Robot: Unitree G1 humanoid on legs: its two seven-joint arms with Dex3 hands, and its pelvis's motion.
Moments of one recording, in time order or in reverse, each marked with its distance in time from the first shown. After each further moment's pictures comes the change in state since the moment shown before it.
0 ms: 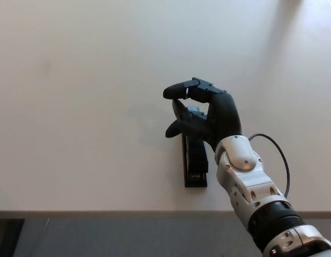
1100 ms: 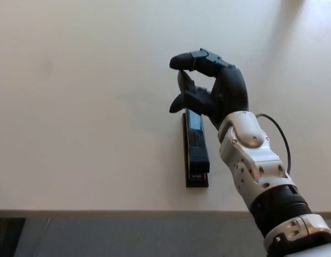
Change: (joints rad) left_arm 0.041 -0.007 0.006 0.001 0.000 -0.001 0.009; right_arm -0.033 -0.005 -0.090 -0.094 0.098 0.132 0.009
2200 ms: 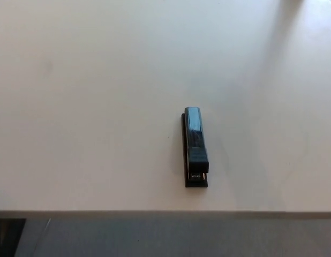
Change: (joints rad) left_arm -0.001 -0.019 -0.001 -0.014 0.011 0.031 0.013; right_arm 0.029 -0.470 -0.260 -0.784 0.221 0.079 -0.028
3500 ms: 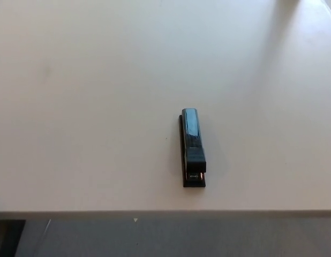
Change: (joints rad) left_arm 0.039 -0.001 0.010 -0.016 0.001 0.000 0.001; right_arm 0.677 -0.276 -0.786 0.986 -0.087 -0.300 -0.043
